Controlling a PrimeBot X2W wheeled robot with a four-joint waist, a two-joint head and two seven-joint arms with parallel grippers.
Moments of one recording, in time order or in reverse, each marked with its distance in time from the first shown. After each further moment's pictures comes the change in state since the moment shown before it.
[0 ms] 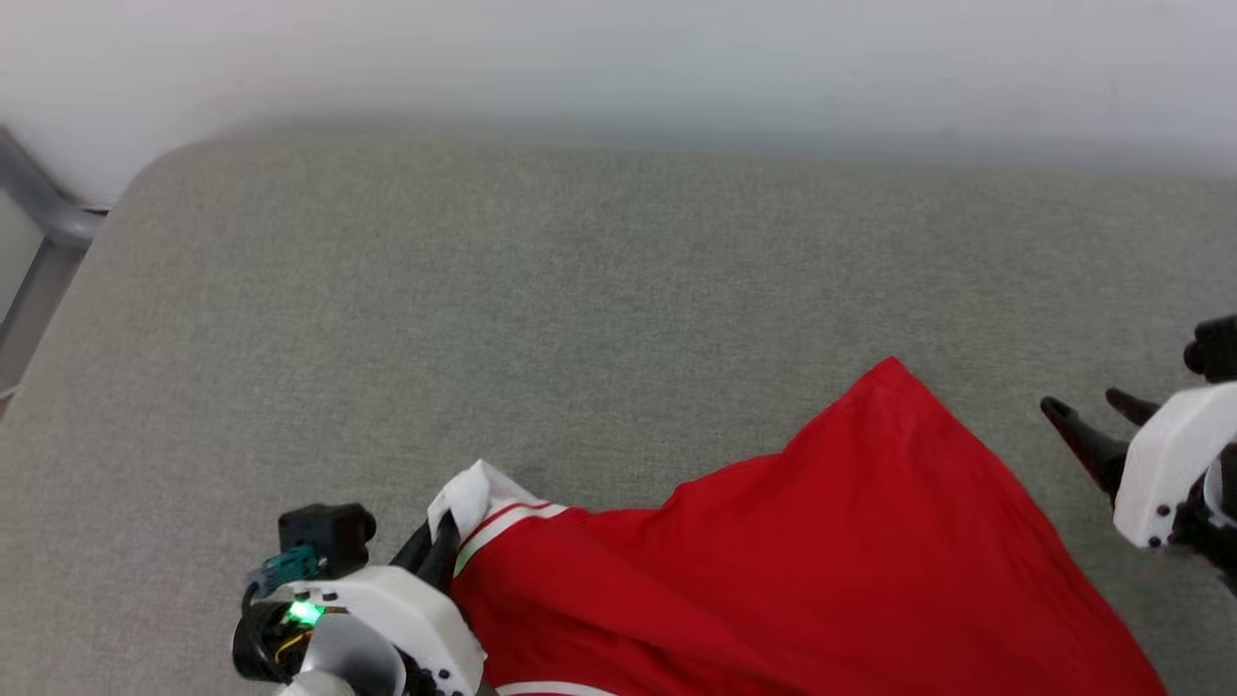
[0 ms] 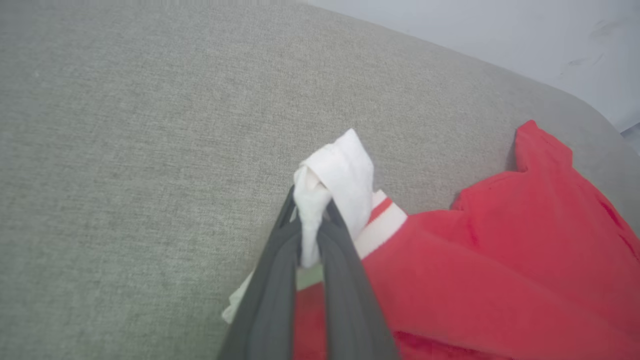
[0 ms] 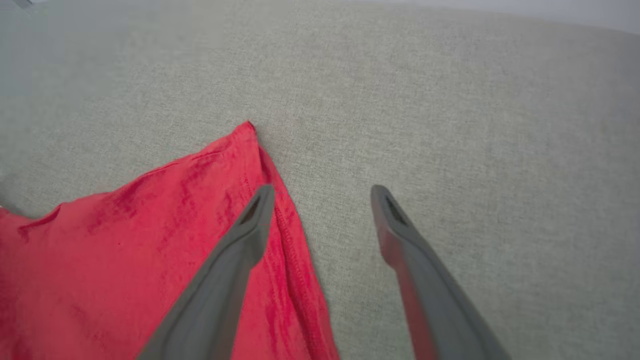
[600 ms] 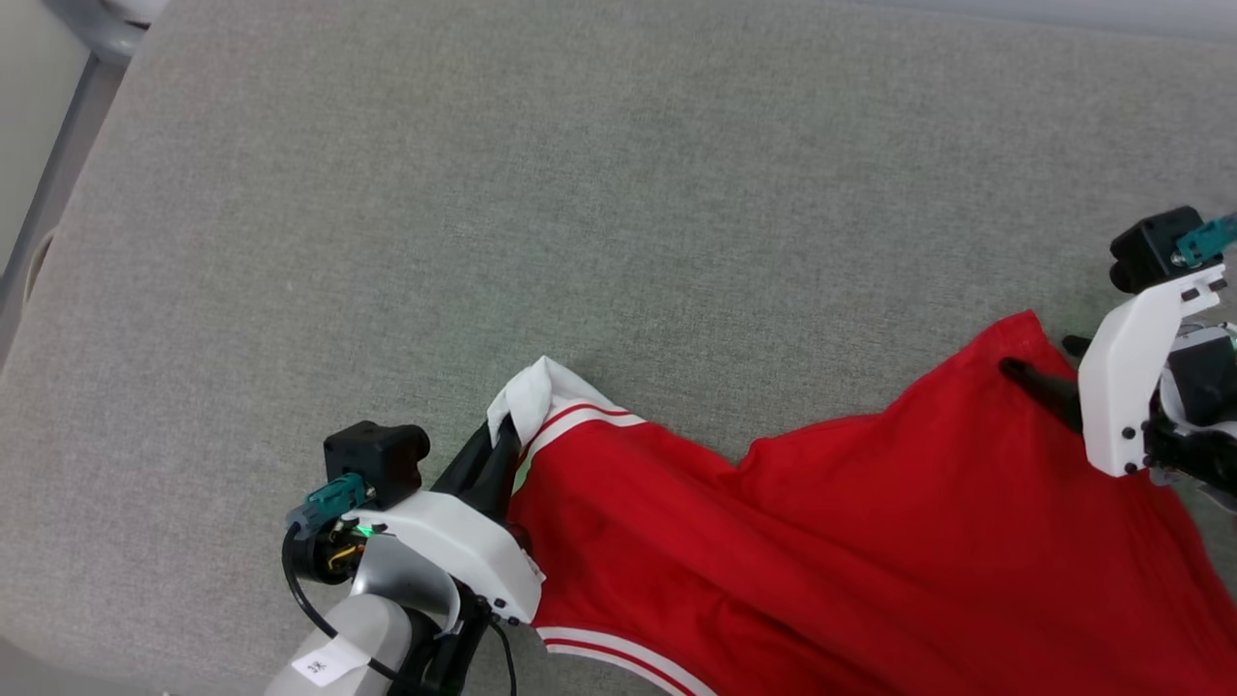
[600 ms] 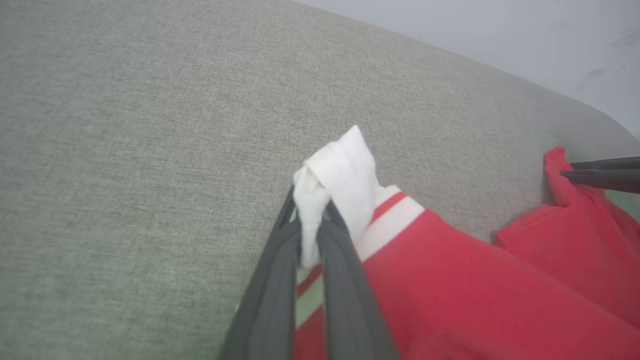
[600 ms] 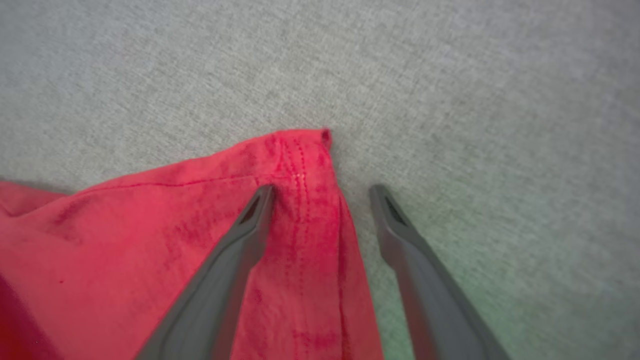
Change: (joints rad) left arm -0.156 -0.073 -0.046 -0.029 0.052 -0.018 -0.055; right arm -0.288 -0.119 0.337 0.120 0.101 0.000 0.204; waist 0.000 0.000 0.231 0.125
